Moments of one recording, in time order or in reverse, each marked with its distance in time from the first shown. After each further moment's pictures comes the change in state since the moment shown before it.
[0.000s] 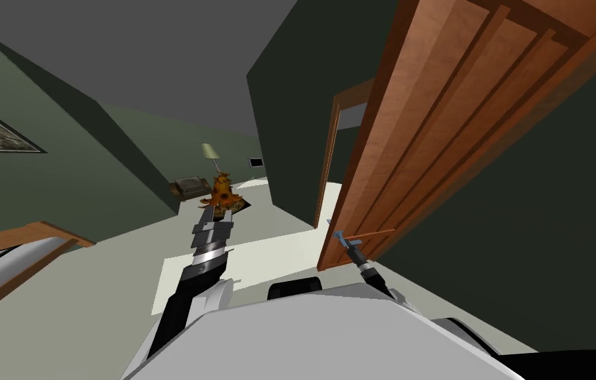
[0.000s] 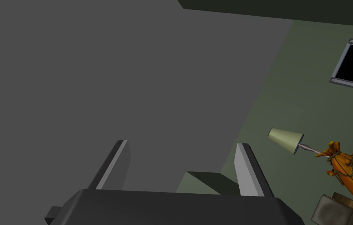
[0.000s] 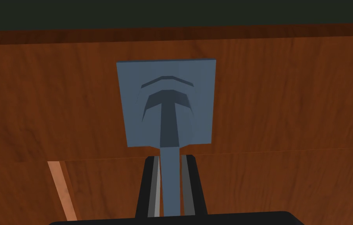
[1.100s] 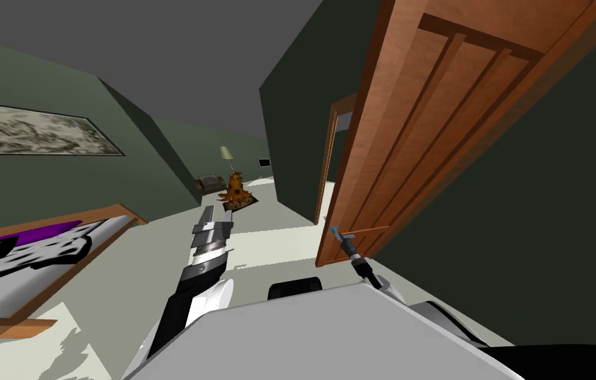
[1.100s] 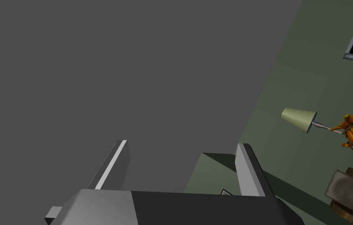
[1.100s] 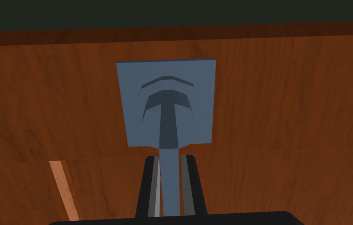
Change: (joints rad) arm -0.073 0.025 0.063 -0.027 -0.075 0.121 0.046
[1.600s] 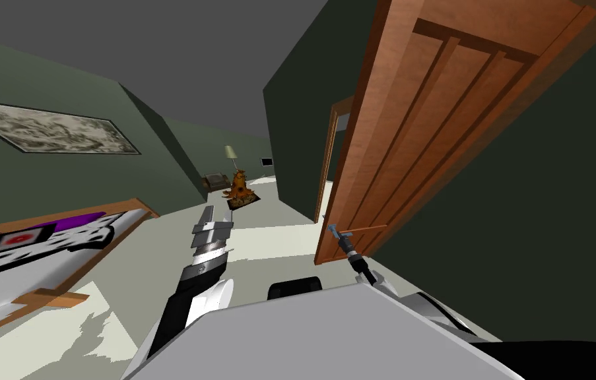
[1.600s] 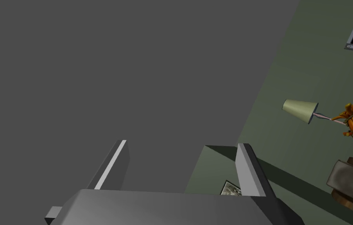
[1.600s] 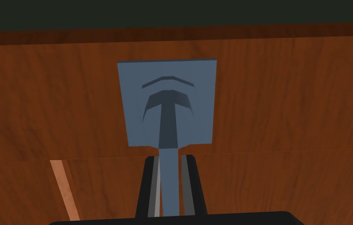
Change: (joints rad) arm -0.047 0.010 0.027 0.026 -0.032 0.023 0.019
